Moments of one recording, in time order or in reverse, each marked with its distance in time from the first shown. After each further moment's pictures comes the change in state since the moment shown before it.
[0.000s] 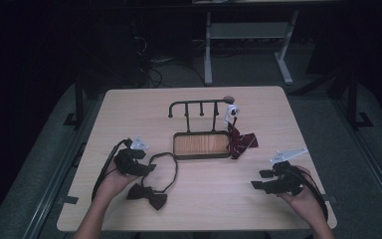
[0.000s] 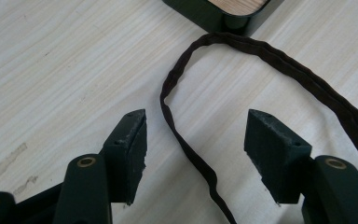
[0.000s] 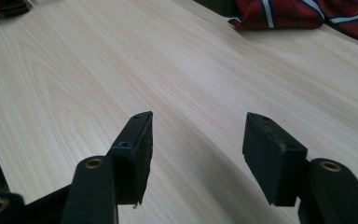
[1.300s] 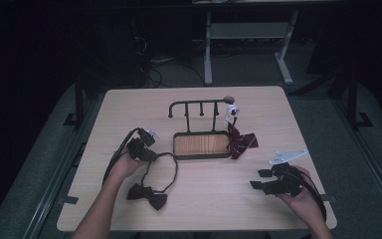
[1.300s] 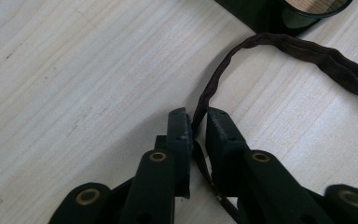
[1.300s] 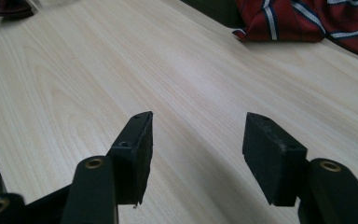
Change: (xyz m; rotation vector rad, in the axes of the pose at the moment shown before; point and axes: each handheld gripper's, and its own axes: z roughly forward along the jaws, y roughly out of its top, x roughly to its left) left arm 0.028 0.032 0.048 0.208 -0.081 -0.006; right arm 0.006 0.000 0.000 -0.035 -0.009 -0.019
